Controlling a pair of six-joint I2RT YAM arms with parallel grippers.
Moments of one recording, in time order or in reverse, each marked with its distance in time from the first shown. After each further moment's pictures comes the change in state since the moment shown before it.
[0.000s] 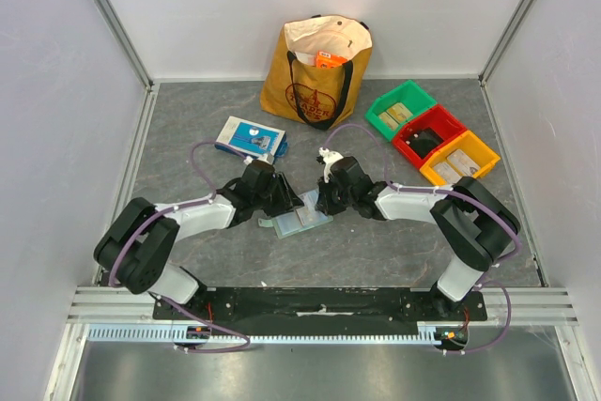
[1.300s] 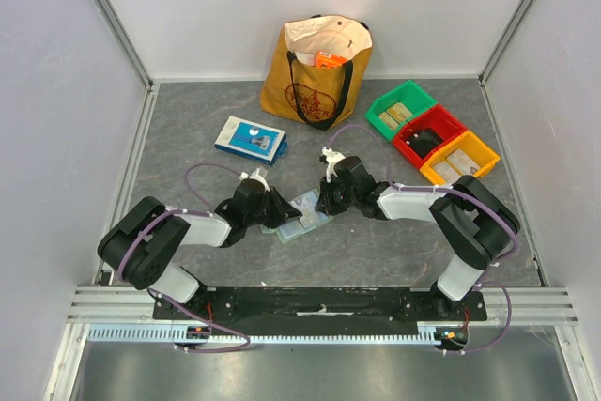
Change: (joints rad) left arm 0.003 0.053 -0.234 0.424 0.069 -0.130; right arm -0.027 0.007 -0.023 0.044 -0.065 0.022
